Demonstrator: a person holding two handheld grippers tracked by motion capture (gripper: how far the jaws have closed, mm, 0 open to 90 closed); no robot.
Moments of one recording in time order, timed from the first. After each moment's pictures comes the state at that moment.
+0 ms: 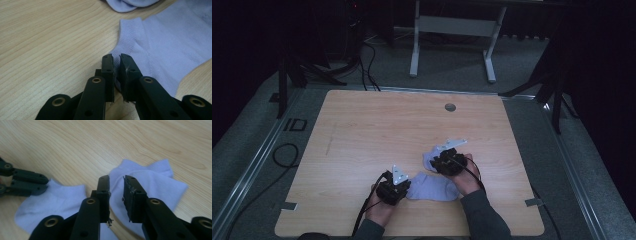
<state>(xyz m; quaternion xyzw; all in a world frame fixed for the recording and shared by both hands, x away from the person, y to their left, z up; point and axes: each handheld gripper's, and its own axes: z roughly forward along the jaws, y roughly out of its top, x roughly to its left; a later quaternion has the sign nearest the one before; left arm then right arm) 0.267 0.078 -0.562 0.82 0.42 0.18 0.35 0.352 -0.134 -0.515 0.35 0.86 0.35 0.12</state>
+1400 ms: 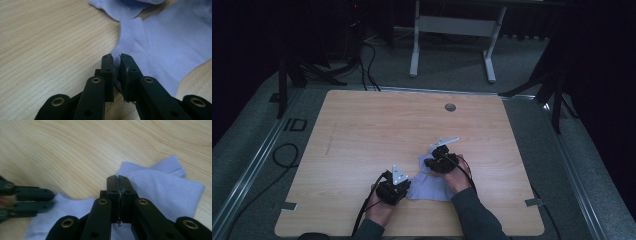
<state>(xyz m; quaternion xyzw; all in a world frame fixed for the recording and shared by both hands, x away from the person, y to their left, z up) 0.267 0.078 -0.562 0.82 0.42 0.18 0.35 0.363 -0.113 -0.526 0.39 0.85 0.35 0.07</state>
